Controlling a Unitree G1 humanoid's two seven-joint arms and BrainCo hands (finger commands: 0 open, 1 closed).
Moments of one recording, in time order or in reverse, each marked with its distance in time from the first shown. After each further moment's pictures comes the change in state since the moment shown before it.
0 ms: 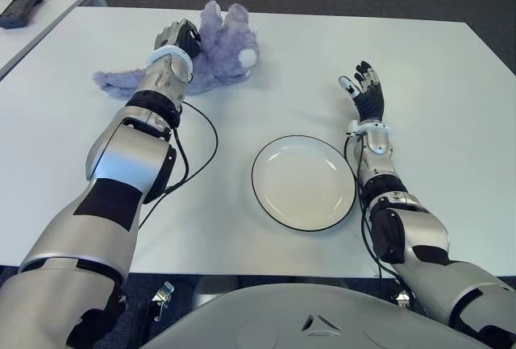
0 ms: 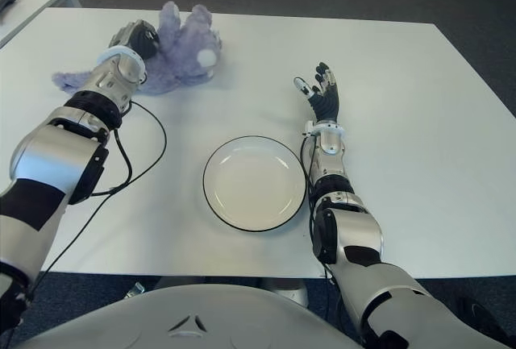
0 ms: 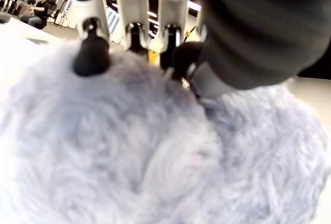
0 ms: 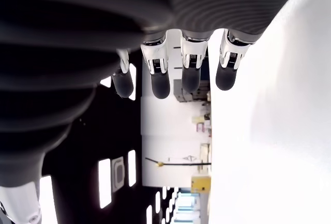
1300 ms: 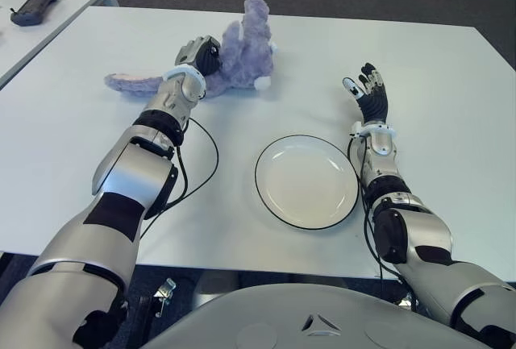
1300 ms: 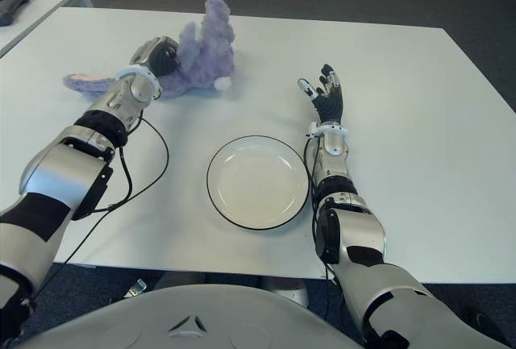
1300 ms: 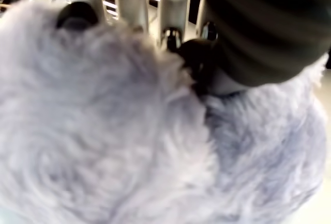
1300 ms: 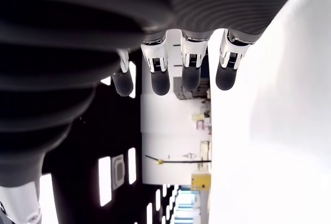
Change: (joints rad) left arm 0.138 -0.023 -0.074 -0.109 0.001 -0.207 0.002; right arm 0.004 -0.020 -0.006 0.015 0.000 -0.007 0.005
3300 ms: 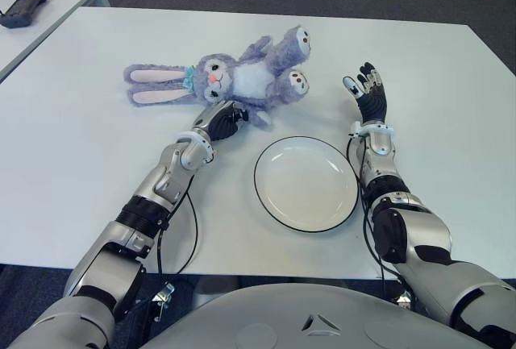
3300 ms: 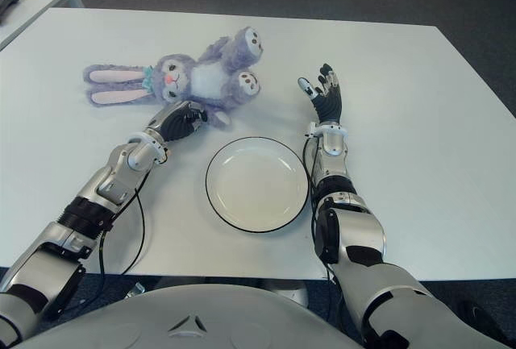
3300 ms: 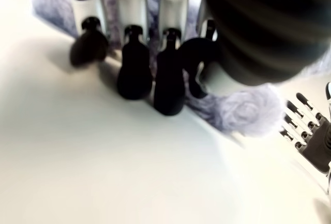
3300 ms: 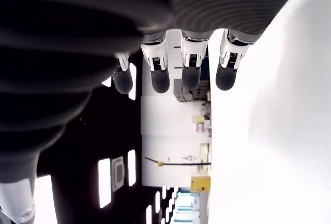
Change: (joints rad) left arm 0.664 0.126 0.024 -0.991 -0.022 0.179 -0.252; right arm -0.003 0.008 0.002 0.003 0.001 -0.007 -0.001
